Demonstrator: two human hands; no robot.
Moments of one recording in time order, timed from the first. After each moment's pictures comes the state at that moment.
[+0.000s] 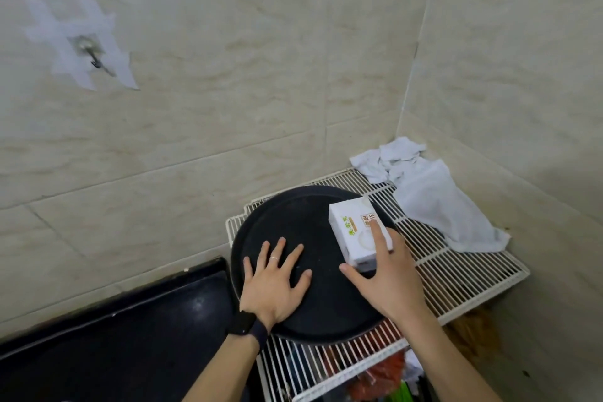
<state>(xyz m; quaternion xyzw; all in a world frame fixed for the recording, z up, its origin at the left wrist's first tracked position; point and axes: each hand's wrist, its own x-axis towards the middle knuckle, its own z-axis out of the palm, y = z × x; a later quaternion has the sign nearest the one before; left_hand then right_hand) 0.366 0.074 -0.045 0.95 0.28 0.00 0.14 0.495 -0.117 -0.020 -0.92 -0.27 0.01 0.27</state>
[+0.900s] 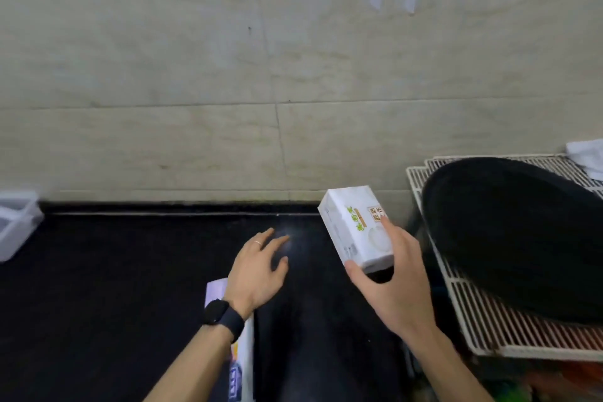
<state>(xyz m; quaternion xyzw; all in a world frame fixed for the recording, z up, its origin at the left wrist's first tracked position) 0.020 0.207 -0.062 0.86 0.46 0.10 0.20 0.216 0.040 -0.019 -0.77 -0.41 0.13 0.47</state>
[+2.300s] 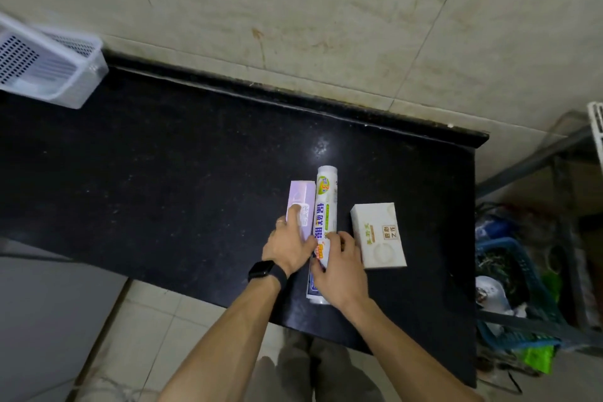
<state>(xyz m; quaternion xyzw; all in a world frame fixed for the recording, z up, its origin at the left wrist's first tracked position) -0.132 0.189 -0.192 0.68 0.62 0.00 0.38 -0.021 0.104 -0.198 -0.79 -0.53 0.27 0.12</state>
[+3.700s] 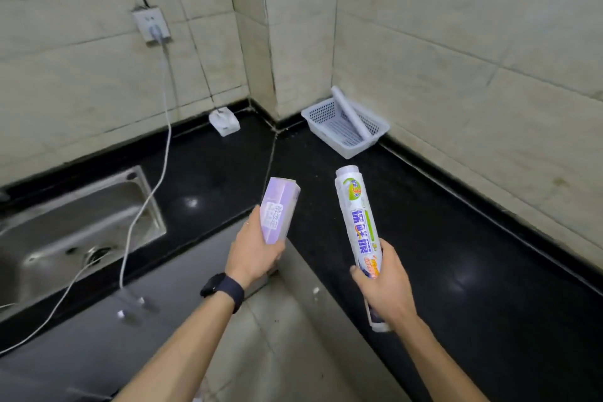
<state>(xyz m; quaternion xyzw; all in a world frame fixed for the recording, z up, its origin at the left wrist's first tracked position) -0.622 0.161 -0.036 0.45 0.79 0.34 0.24 -0.374 0.210 -0.073 -0.60 -0.64 0.40 0.27</state>
